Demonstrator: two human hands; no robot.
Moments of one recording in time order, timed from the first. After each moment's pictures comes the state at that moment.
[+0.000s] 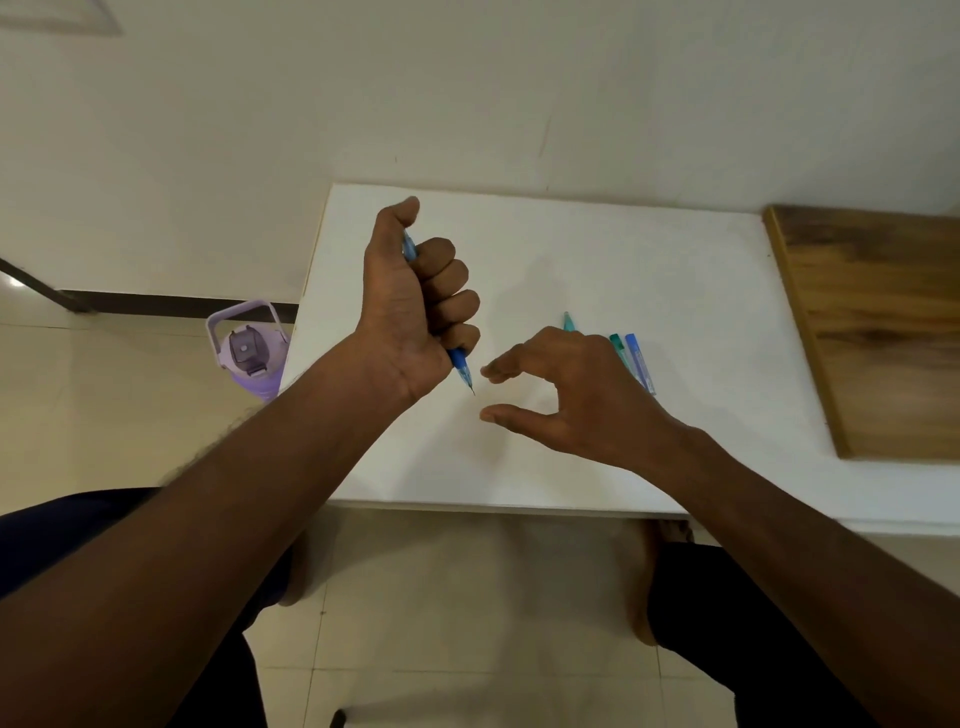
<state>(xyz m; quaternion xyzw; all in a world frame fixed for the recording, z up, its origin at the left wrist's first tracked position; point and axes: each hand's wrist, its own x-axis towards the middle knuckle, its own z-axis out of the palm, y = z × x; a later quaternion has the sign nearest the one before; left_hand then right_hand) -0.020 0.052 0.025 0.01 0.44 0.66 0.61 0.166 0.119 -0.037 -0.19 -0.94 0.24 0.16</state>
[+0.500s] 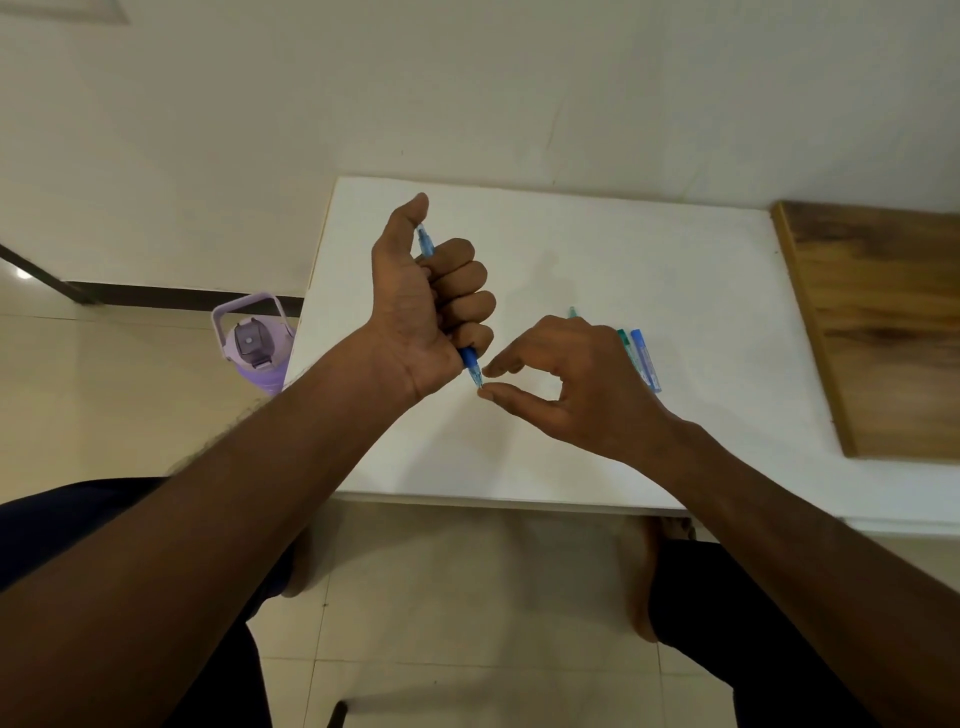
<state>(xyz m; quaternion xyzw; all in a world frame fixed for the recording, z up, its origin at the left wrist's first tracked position) -0.020 0.047 0.022 0.00 0.39 0.64 0.67 0.160 0.115 -0.030 -0.15 -0.93 0.23 0.23</state>
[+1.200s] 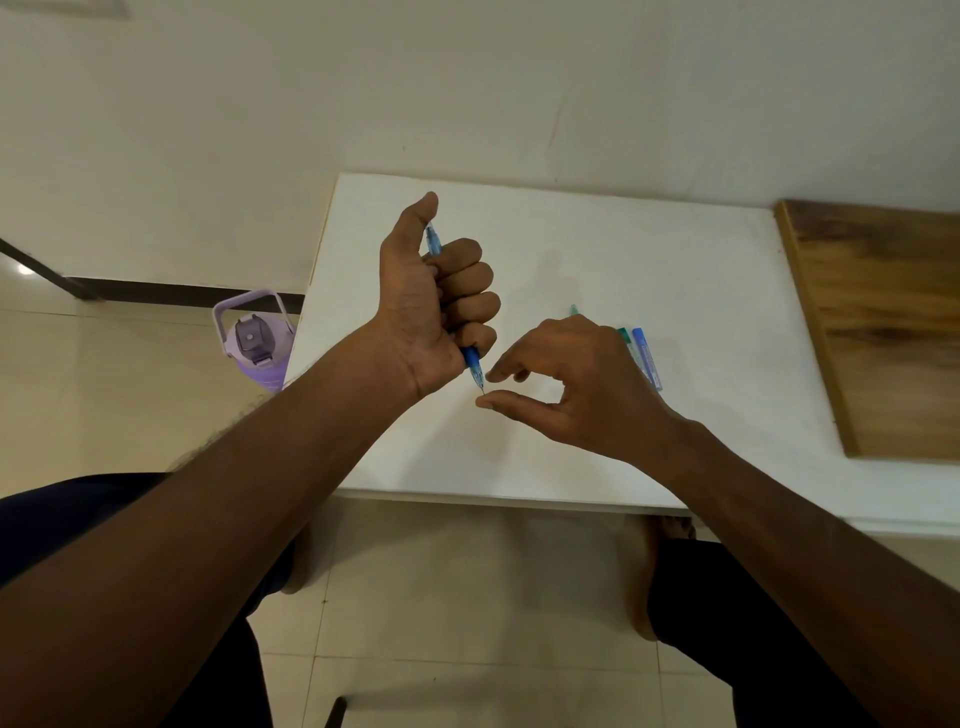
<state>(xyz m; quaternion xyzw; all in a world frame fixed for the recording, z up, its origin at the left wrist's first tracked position) -0.019 0.049 0.021 0.00 0.40 0.62 0.67 0.160 0.115 -0.026 -0.13 -0.94 0.23 0.22</state>
